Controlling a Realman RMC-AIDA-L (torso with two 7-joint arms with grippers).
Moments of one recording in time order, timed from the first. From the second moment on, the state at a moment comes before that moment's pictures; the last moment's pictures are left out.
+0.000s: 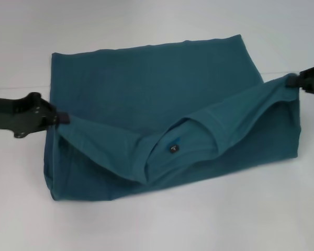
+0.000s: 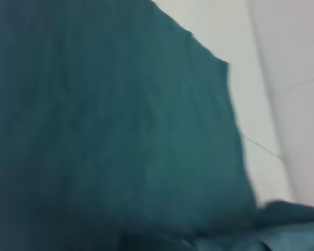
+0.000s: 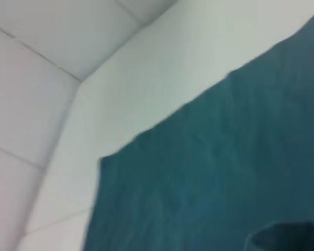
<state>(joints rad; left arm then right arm) -0.83 -1.88 0.43 0.58 2.42 1.54 -2.64 0.66 1.87 -0.46 -0.73 -2.23 -1.41 2.49</state>
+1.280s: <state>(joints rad) -0.96 -1.92 0.76 0.51 2.49 0.96 -2.59 0.83 1.89 -0.78 -0.54 -2.29 -0.82 2.54</state>
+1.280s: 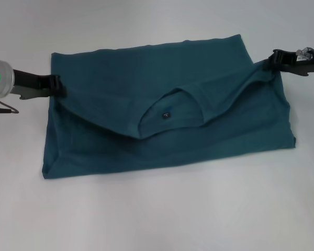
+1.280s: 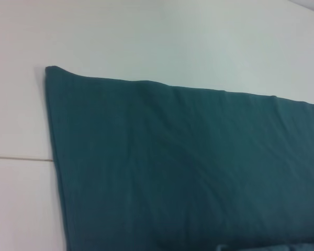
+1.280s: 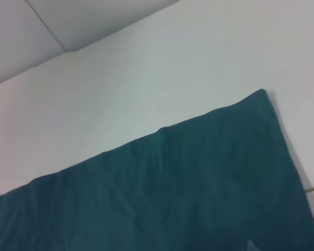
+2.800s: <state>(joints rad) -0.59 -2.04 0.74 0.92 2.25 1.16 -2.73 0.65 1.87 -0.66 -0.74 -2.14 -1.28 2.38</state>
